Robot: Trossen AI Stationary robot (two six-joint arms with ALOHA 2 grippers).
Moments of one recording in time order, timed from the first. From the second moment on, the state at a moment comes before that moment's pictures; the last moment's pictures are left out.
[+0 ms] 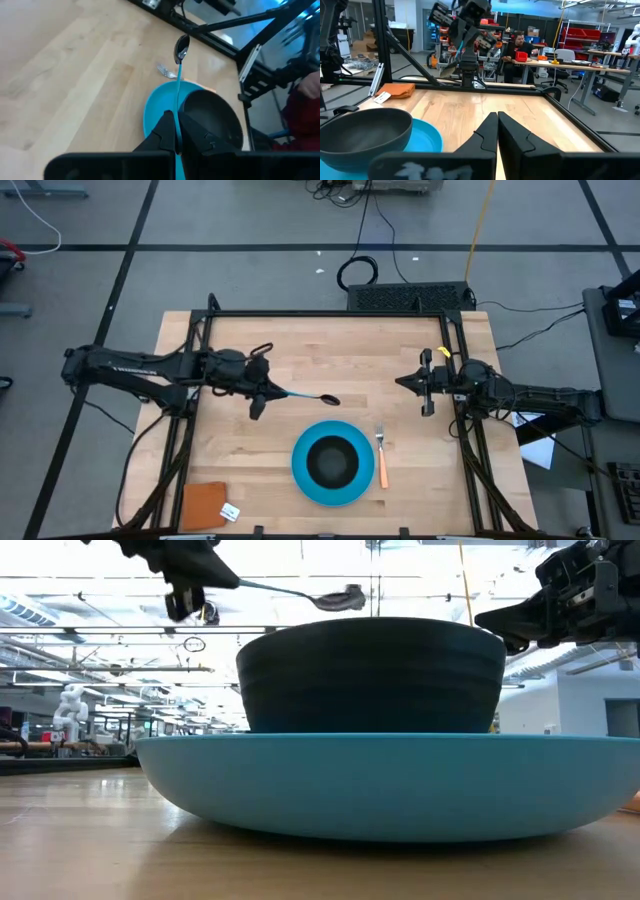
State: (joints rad) left arm -0.01 1.04 0.81 -0.27 0.09 -0.48; right arm -0.22 0.31 0.05 0.30 -0.19 -0.06
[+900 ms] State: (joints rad) left arm -0.09 0.89 0.86 -0.44 -0.21 -0.36; right arm -0.22 0.31 0.05 0.28 -0.19 -0.05
